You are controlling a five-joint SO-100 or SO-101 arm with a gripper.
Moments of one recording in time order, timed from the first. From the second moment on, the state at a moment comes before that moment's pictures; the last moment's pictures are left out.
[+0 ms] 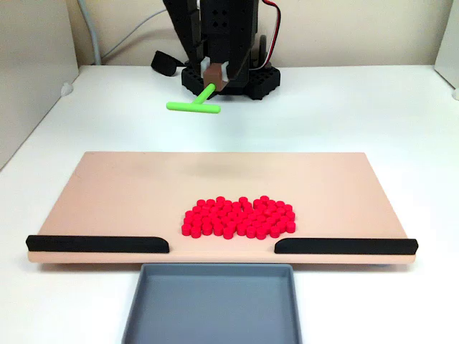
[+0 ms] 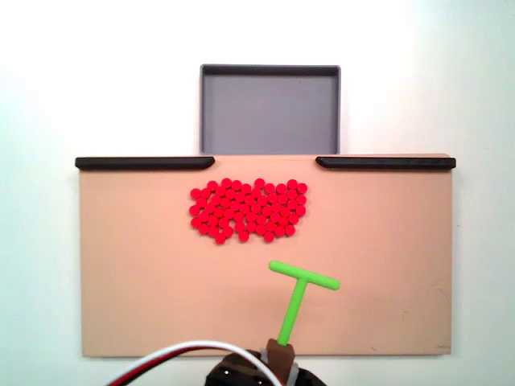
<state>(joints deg) 3.4 96.0 88.0 95.7 -72.0</state>
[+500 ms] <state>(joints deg) -7.6 96.0 88.0 95.7 -41.5</state>
